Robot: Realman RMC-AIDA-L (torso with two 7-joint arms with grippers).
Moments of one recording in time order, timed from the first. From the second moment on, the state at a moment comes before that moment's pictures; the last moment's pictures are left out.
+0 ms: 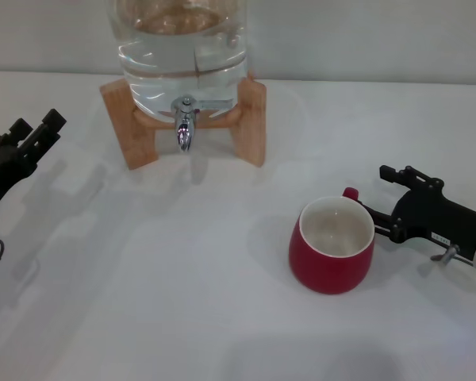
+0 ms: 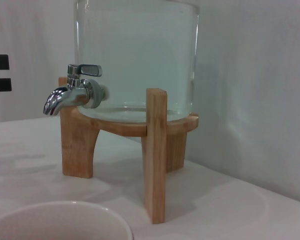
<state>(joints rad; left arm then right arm) -0.38 -2.08 0.33 0.24 -1.67 -1.35 2.00 0.62 2.03 -0.83 0.01 1.81 1.14 -2.64</state>
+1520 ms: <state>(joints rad) -0.38 -2.08 0.33 0.23 -1.68 -1.34 2.00 0.63 2.03 -0.83 0.04 1.83 1.14 -2.63</state>
